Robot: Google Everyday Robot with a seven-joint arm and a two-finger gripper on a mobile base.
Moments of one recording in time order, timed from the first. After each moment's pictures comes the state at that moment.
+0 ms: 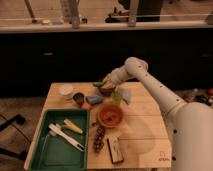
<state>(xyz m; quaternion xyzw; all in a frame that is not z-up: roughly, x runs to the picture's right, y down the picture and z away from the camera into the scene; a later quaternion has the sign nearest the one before) 0.011 -0.035 0.892 -0.17 -0.34 0.06 0.92</state>
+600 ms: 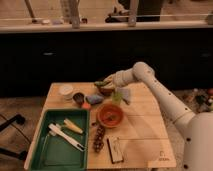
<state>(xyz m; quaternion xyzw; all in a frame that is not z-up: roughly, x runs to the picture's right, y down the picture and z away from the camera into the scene) 0.020 -0.035 0.874 -0.12 -0.41 0.07 0.90</state>
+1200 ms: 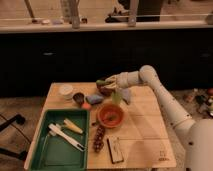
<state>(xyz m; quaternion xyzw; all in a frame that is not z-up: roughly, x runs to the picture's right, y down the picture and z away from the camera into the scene) 0.030 -0.036 0.871 -0.10 -0.48 0.10 0.87</state>
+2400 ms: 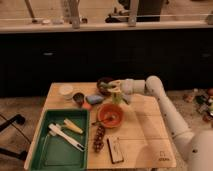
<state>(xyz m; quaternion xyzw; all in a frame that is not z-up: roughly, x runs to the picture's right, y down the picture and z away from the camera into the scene) 0.048 -0.017 0.873 -0.07 -0.54 0.16 0.82</state>
